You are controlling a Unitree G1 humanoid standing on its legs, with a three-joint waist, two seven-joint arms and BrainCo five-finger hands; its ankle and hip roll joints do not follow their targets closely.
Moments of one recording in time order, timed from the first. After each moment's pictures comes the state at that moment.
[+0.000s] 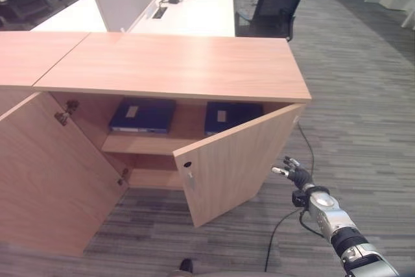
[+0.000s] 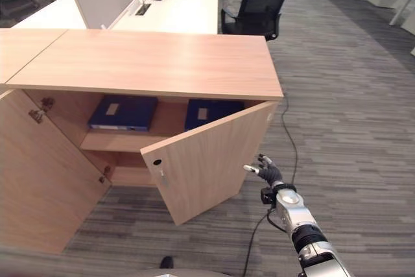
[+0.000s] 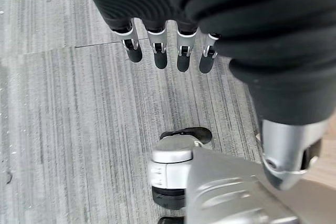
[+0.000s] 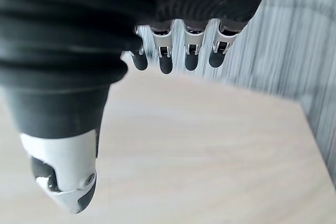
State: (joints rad) left arm 0.08 0.27 -0.16 1.29 0.01 0.03 0.03; right arm -0.25 -0.44 0.17 0.80 0.40 -0.04 -0.04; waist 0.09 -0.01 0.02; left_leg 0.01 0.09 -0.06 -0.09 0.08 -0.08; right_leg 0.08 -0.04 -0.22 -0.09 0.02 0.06
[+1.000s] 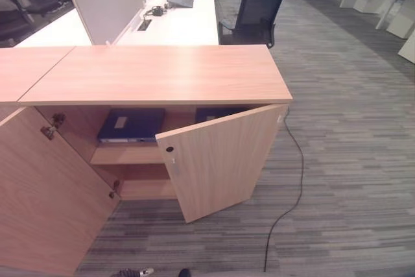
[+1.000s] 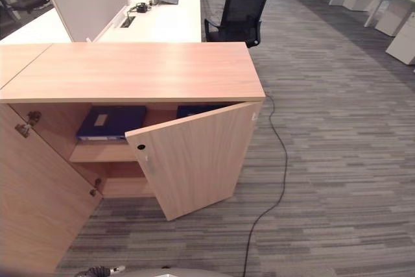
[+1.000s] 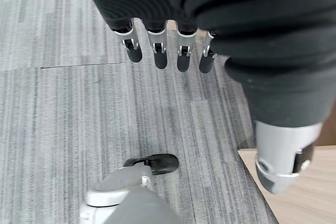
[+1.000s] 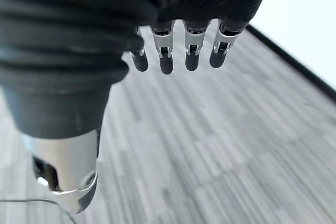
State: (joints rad) left arm -0.08 0.29 -0.16 1.41 -0.07 0.05 0.10; right arm -0.04 -0.41 -0.11 1.54 0.33 0.09 -0.27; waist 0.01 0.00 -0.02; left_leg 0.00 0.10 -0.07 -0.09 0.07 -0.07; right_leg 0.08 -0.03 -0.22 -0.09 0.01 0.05
